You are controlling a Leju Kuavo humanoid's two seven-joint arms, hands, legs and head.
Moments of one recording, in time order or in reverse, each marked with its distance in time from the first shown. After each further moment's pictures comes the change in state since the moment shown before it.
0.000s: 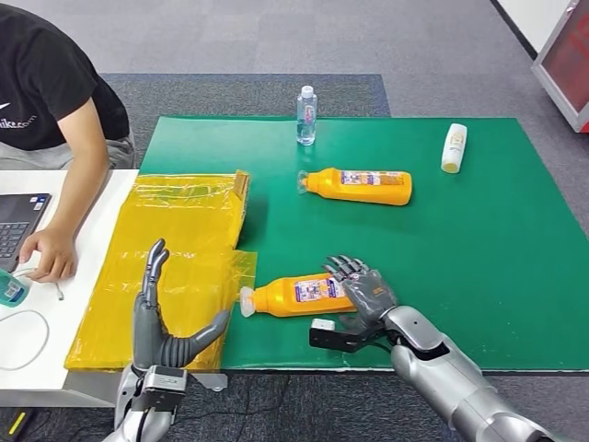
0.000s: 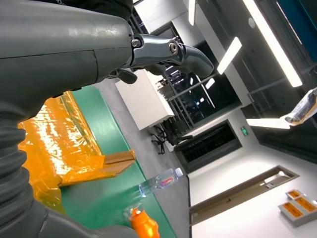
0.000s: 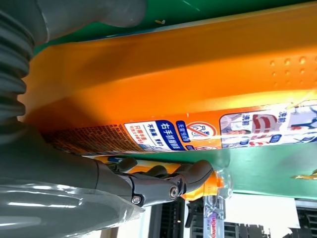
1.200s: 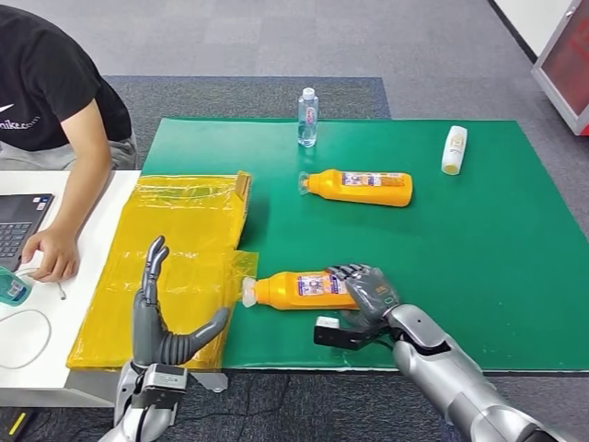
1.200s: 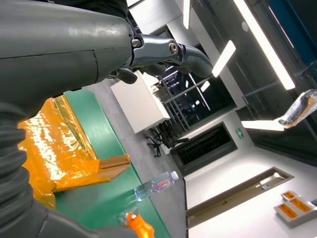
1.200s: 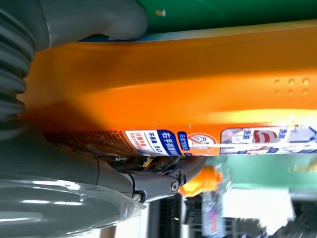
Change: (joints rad) left arm -0.013 0.004 0.000 0.000 -0.002 0.016 0.000; right arm -0.012 0.034 -0.068 0.113 -0.070 -0.069 -0.128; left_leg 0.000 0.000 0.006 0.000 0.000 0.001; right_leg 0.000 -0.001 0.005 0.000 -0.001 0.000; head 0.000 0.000
